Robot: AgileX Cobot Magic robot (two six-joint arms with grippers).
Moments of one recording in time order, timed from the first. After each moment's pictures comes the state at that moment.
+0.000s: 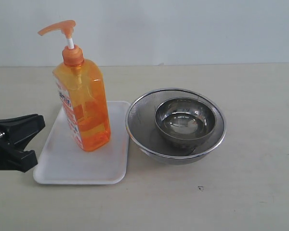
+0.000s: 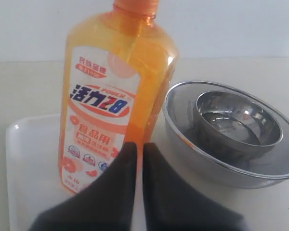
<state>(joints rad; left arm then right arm) -0.27 1.19 -0.15 0.31 -0.74 -0.36 0.07 0.01 0.00 -0.07 0.37 0.13</state>
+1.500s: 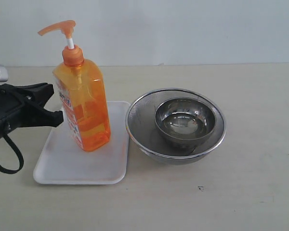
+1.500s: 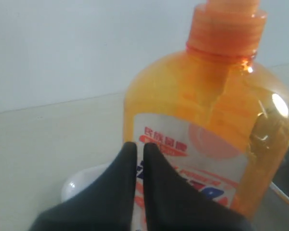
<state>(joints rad) -0.28 1.56 -0.39 0.06 -0.87 -0.02 0.07 0.01 0.00 -0.07 0.37 0.13</state>
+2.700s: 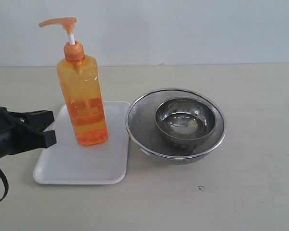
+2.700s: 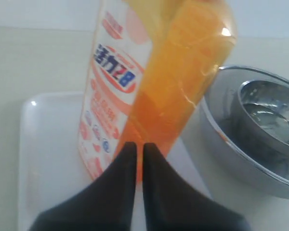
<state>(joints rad) -0.29 1.40 -0.29 0.21 -0.65 -0.34 0.07 0.01 0.00 -0.07 0.37 0.13</state>
